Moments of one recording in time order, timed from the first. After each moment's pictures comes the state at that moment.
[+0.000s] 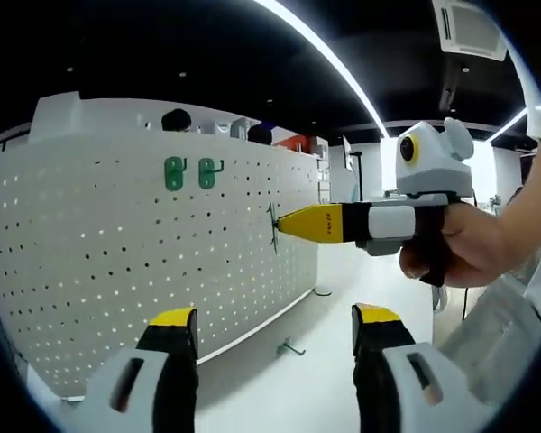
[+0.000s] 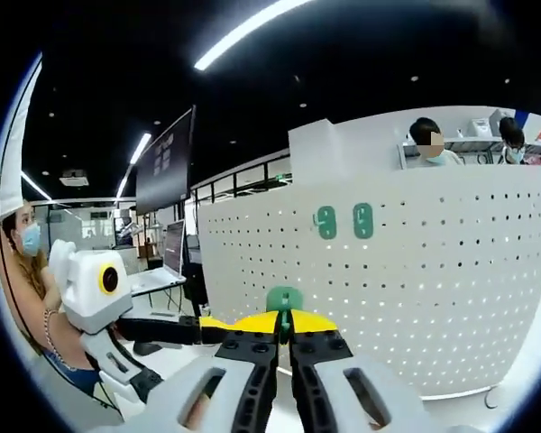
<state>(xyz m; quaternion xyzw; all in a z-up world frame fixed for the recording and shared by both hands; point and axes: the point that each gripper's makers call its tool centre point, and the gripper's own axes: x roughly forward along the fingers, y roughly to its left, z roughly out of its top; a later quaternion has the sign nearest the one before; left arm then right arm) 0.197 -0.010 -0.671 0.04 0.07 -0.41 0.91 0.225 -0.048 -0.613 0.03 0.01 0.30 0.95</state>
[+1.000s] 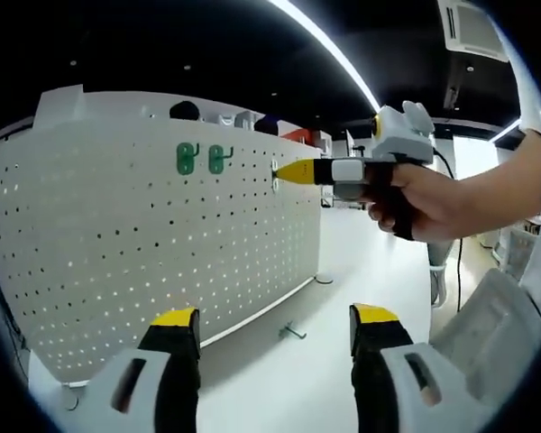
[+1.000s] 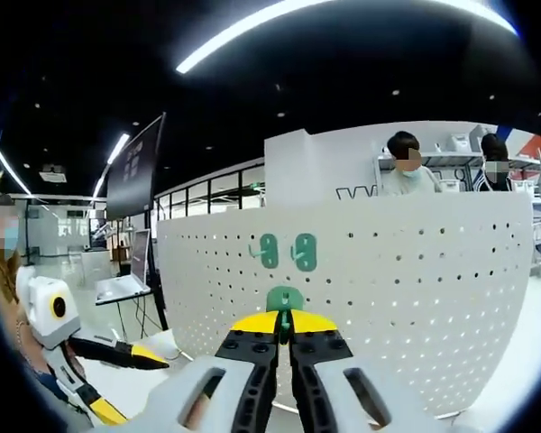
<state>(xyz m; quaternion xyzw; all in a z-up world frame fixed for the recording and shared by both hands) 0.187 0.010 -0.687 0.04 0.09 -0.40 0.91 0.269 -0.093 -0.586 0.02 -0.02 0.24 0.97</state>
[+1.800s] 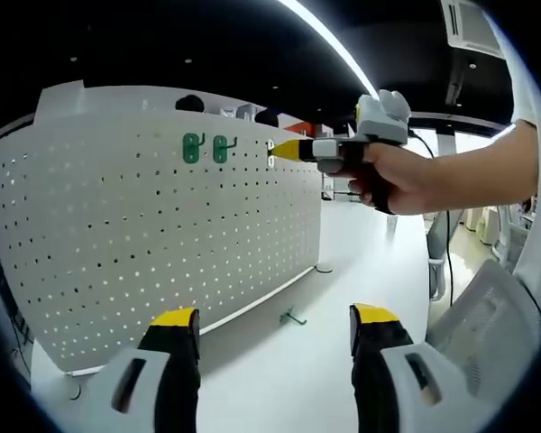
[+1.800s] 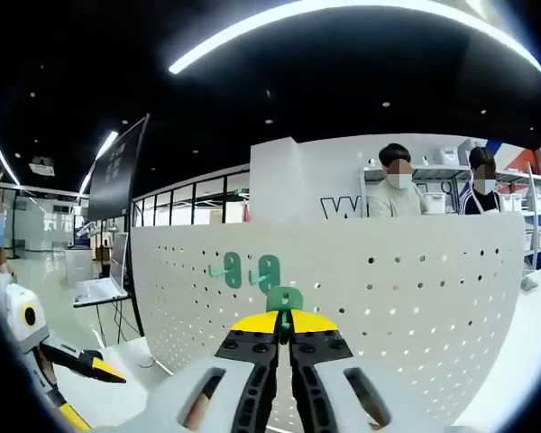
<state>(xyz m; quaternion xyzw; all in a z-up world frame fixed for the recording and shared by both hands) 0.177 0.024 -0.698 0.04 0.10 -0.40 0.91 0.301 -0.117 -0.568 0.01 -0.04 0.20 0.98</state>
